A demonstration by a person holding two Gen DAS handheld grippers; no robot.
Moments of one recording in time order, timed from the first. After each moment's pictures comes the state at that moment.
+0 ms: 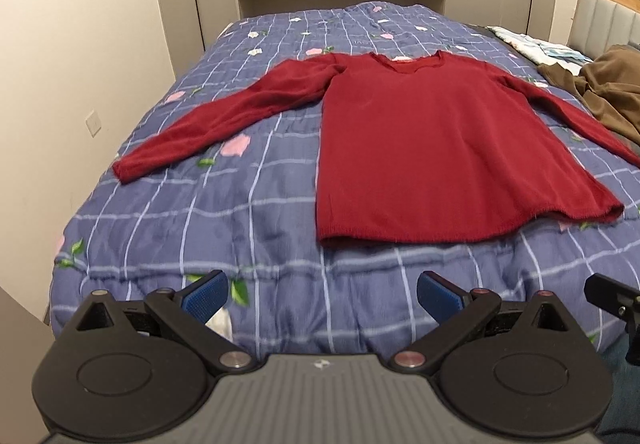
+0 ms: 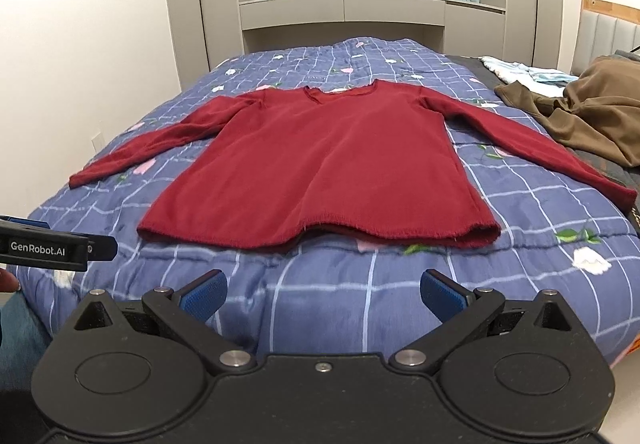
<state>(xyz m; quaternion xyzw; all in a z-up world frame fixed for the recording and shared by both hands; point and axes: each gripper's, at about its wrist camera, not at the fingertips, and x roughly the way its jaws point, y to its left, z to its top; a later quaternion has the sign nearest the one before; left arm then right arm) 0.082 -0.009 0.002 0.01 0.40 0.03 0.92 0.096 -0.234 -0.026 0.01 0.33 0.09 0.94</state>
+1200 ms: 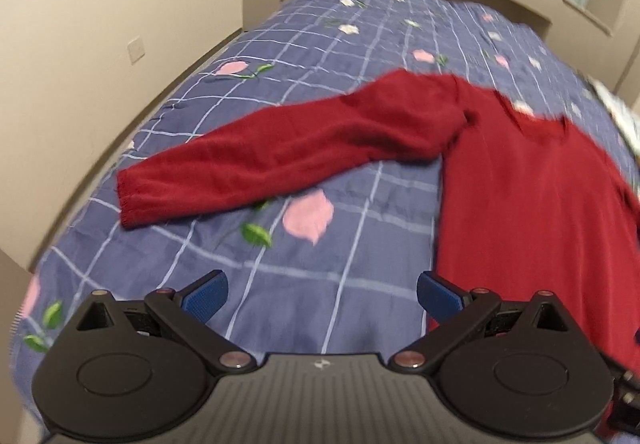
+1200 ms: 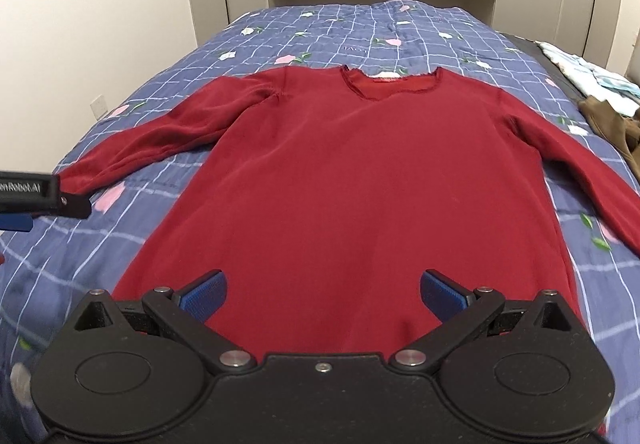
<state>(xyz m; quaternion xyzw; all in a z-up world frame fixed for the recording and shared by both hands) 0.265 0.098 -0.011 -0.14 0.44 0.12 0.88 0.301 -0.162 -0.034 -0.03 0.40 0.12 0.91</state>
